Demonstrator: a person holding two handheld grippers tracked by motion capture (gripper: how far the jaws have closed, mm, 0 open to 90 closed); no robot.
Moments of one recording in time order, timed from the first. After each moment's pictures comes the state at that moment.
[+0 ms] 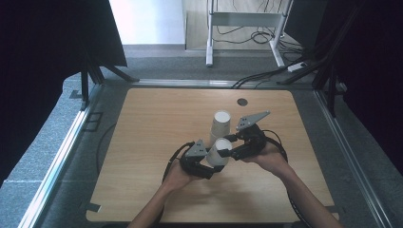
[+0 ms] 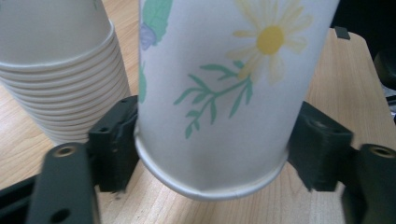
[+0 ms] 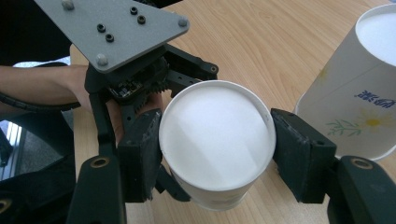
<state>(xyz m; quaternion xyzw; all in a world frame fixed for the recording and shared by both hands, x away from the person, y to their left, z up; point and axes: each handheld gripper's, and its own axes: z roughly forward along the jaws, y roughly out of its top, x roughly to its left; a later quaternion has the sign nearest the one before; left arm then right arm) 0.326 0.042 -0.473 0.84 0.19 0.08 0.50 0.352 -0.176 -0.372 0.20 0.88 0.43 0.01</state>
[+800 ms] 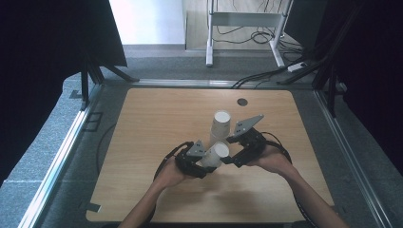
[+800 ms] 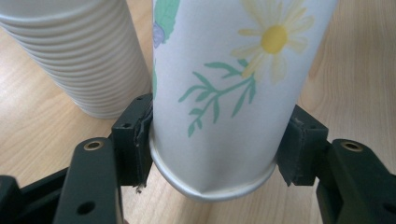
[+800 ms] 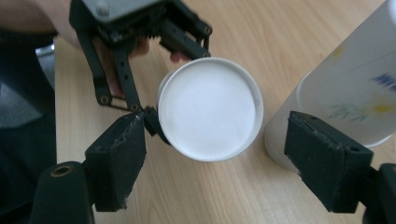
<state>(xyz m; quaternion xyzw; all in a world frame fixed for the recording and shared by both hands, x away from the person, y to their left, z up) 0.327 0.051 -0.463 0.90 0.17 0.08 0.40 0.347 -0.173 -0.378 0.15 0.92 0.36 0.04</state>
